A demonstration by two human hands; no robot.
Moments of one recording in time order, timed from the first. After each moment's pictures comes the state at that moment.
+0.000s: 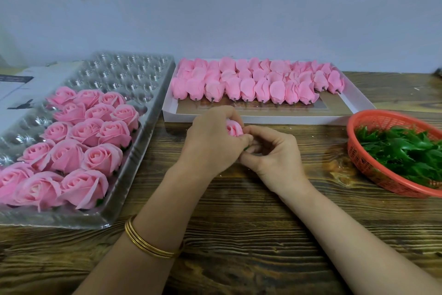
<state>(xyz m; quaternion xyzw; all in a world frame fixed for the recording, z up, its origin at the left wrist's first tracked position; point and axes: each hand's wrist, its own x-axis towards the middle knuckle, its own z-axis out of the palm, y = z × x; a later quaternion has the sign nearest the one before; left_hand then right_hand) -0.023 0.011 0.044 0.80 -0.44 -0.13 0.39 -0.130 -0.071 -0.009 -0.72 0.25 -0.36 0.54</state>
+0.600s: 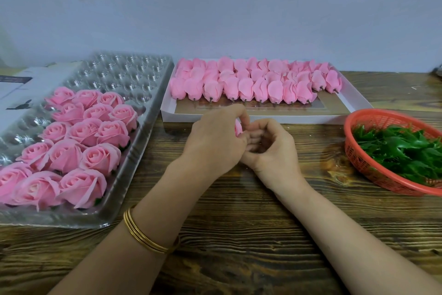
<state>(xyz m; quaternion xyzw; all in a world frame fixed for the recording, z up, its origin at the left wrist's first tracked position) -0.030 0.008 0.051 0.81 -0.49 -0.10 0.31 -0.126 -0.072 -0.011 -0.66 0.26 -0.37 0.60</state>
